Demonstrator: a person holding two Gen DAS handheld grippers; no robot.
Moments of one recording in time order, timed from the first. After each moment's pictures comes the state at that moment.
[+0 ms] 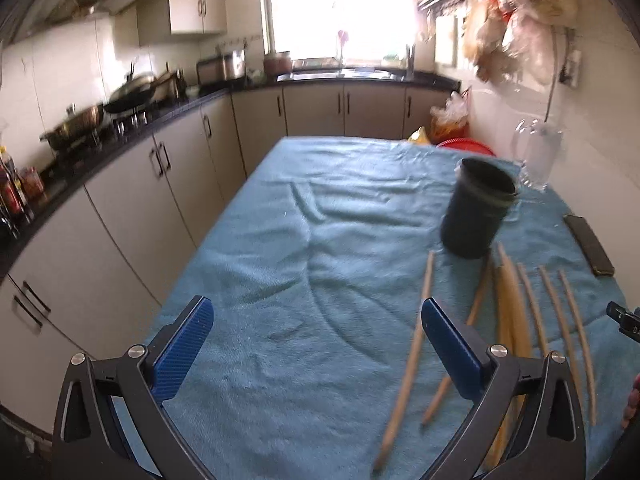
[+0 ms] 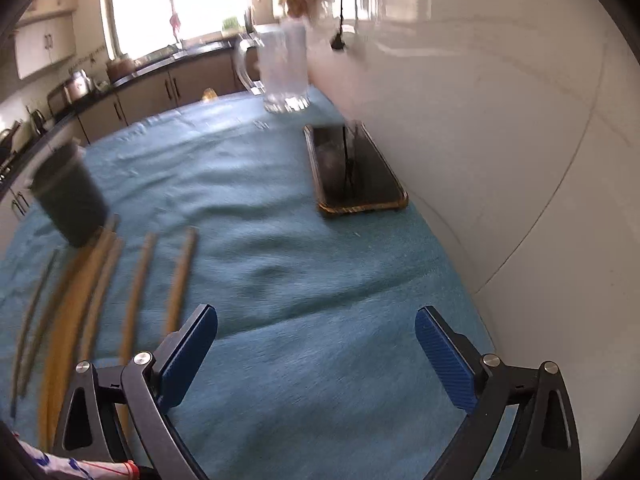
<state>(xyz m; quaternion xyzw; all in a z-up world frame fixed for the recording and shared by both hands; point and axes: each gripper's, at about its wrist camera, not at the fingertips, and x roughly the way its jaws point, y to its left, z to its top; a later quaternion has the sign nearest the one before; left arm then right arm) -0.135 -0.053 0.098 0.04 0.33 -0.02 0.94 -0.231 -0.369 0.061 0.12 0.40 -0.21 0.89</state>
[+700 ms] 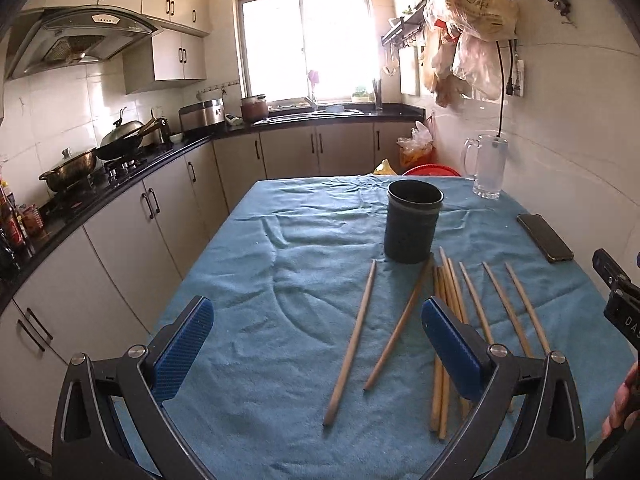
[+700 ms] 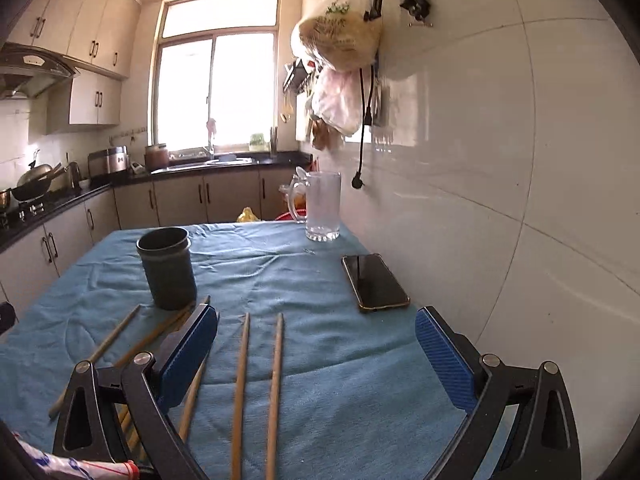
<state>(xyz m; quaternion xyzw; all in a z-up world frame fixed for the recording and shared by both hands) -0.212 -0.084 0.118 0.06 0.26 -0.06 0.96 -0.304 -0.273 0.131 0.04 0.20 -0.22 0.95</state>
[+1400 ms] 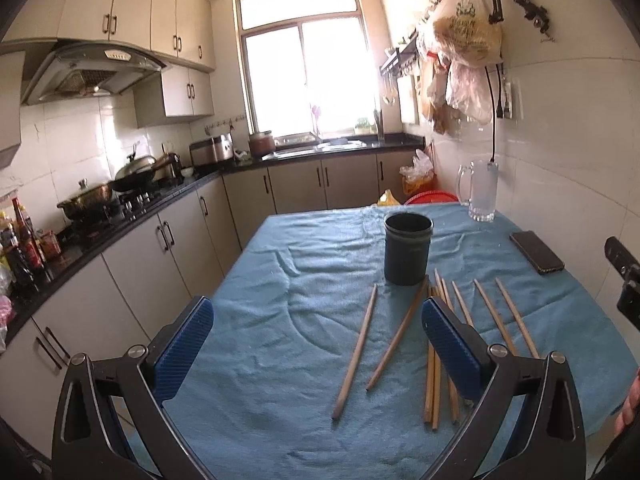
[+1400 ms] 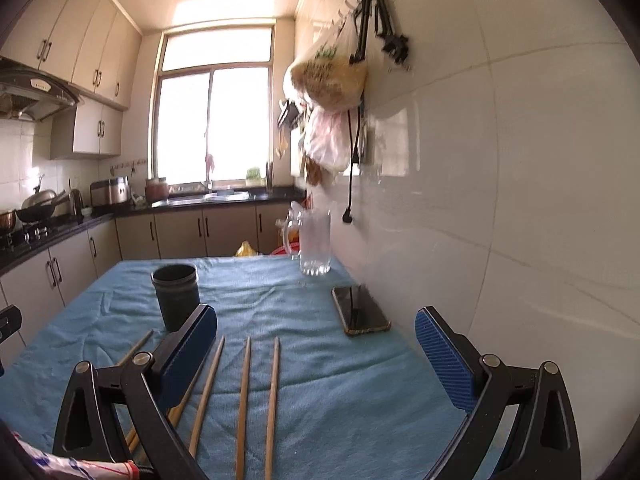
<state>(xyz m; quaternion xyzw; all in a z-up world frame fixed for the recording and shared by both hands) -0.263 -0.079 0.151 0.08 0.19 -0.05 0.98 -0.364 -0.259 0.171 0.04 0.12 -0.24 0.96</state>
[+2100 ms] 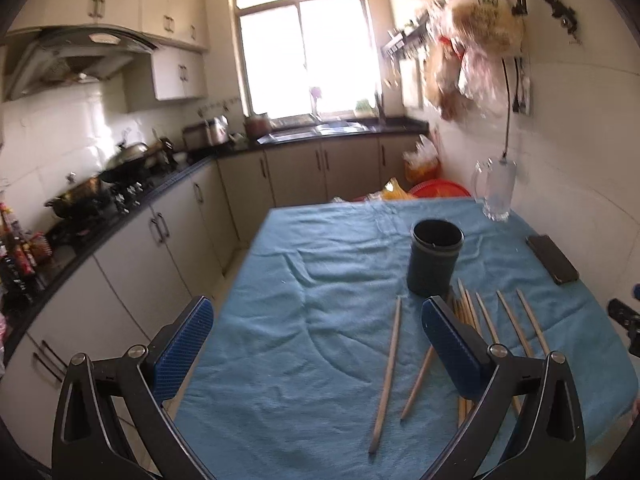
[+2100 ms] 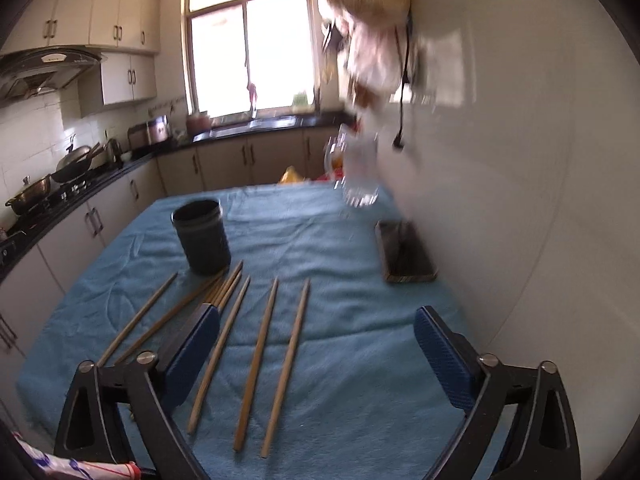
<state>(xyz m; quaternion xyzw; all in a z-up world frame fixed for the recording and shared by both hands) -0.182 -0.058 0.169 0.08 0.25 -0.07 0.96 -0.293 -0.312 0.131 0.09 0.31 -0.11 0.94</state>
